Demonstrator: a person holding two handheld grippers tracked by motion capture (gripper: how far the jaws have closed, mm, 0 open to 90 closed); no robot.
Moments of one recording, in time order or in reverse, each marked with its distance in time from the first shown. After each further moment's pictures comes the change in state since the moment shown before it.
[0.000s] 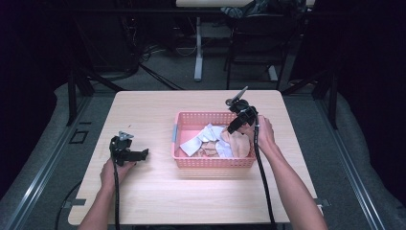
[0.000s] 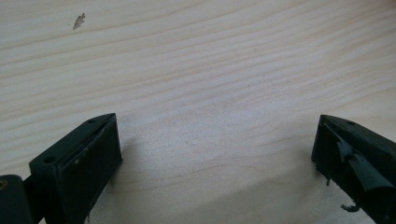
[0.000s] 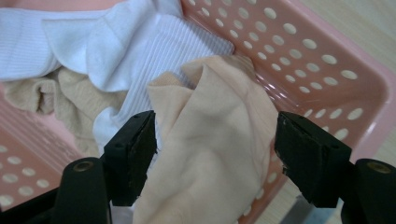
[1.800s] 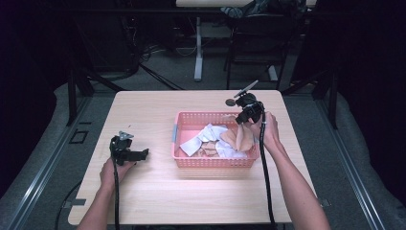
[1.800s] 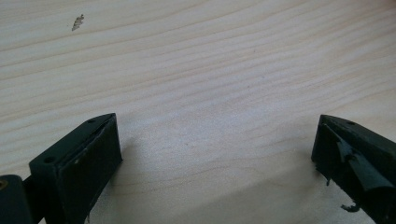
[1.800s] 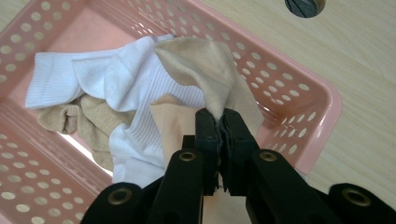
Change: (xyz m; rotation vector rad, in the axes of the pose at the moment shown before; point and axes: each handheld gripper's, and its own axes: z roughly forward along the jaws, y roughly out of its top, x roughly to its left) left arm 0.000 0.001 0.001 -0.001 -0.004 0.001; right arm -0.007 -0.004 -0.035 -0.104 0.003 0.048
